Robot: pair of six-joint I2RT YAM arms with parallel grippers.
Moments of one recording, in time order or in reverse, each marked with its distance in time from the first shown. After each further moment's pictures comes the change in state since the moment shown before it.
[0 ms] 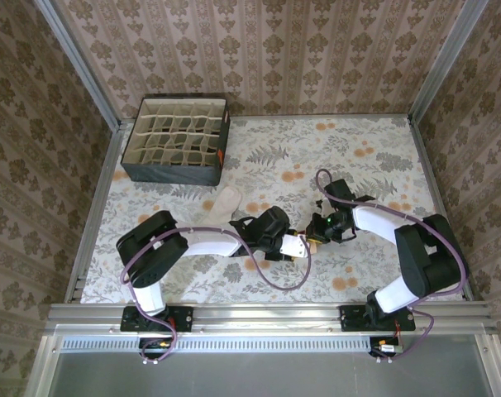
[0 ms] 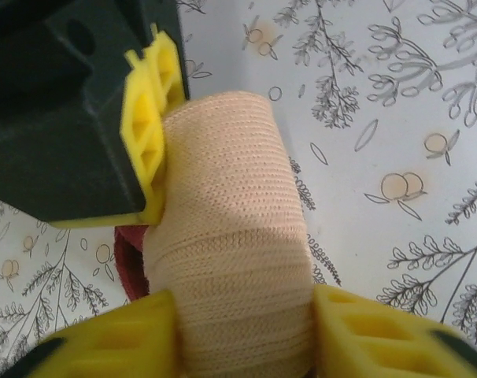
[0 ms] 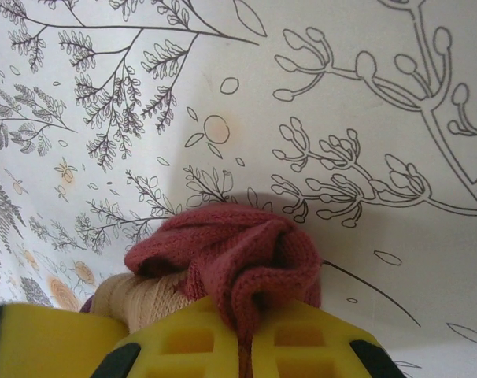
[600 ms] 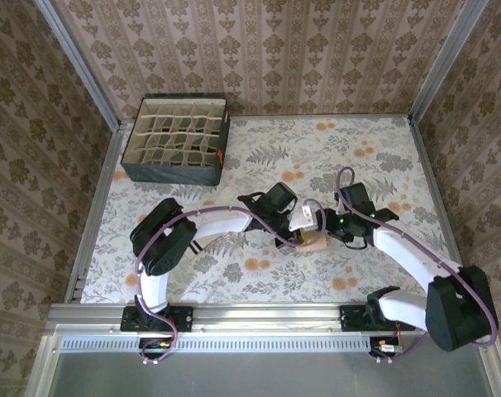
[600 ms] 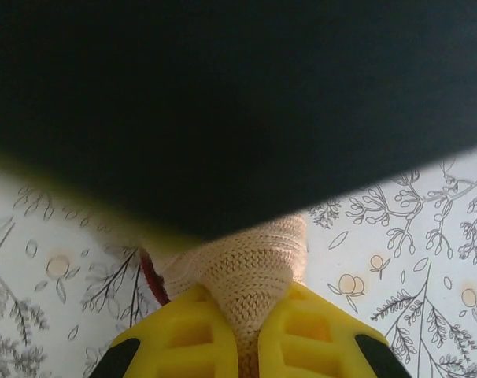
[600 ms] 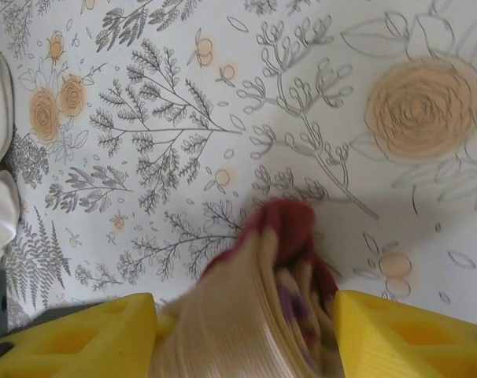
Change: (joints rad) left arm 0.123 0.134 0.293 -0.299 0.331 -0.451; right arm -0.012 -0.377 -0.107 0.003 0.198 0.142
